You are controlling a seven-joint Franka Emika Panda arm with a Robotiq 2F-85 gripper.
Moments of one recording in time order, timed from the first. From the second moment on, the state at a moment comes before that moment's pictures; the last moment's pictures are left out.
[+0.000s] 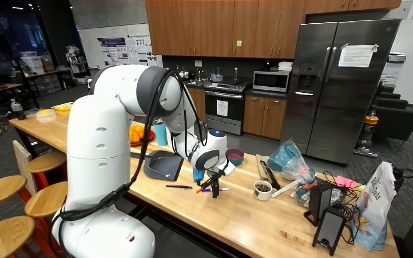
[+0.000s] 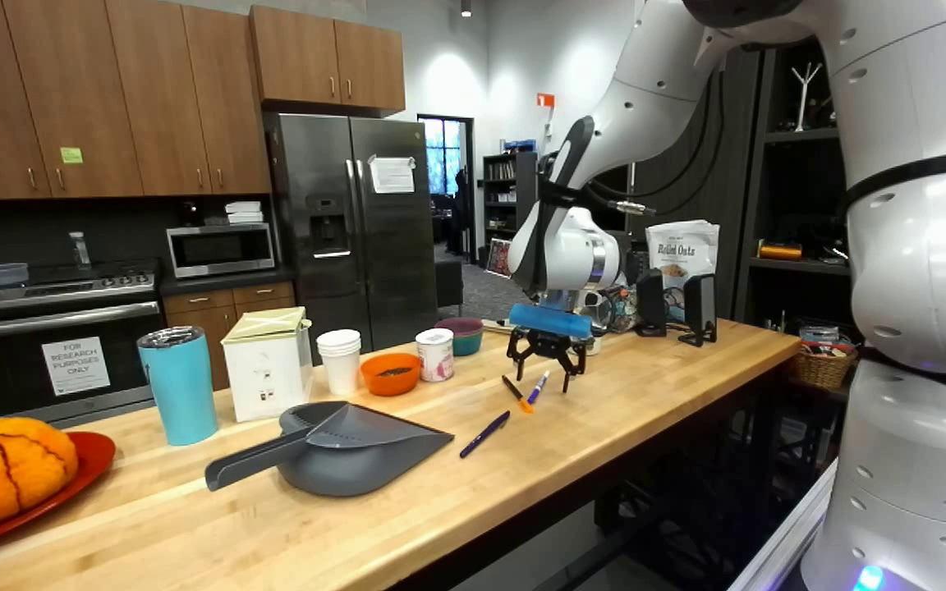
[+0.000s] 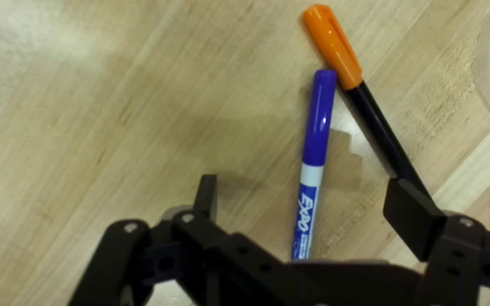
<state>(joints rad) 0.01 0.27 -0.07 -2.41 0.36 2.76 0.62</state>
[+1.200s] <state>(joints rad) 0.01 0.26 -0.09 -2.41 0.35 2.72 0.64</state>
